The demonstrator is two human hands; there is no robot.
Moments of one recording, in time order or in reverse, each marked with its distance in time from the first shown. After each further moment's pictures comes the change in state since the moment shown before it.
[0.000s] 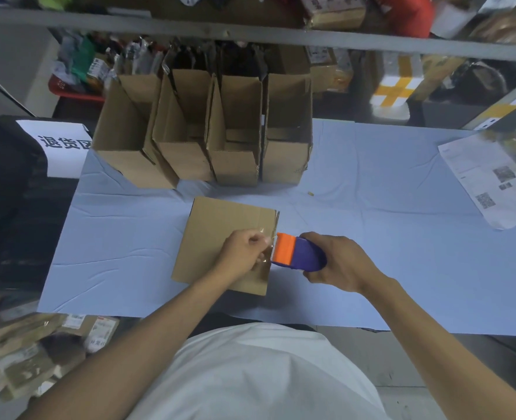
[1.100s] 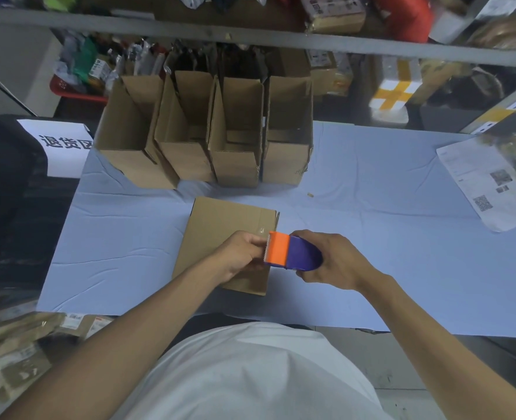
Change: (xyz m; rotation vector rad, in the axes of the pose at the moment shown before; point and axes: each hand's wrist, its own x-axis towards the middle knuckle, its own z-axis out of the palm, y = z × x) left_hand -0.007 0.021 -0.012 -0.193 -0.306 -0.201; right_hand 0.006 -0.009 -0.002 0.100 -0.009 -0.110
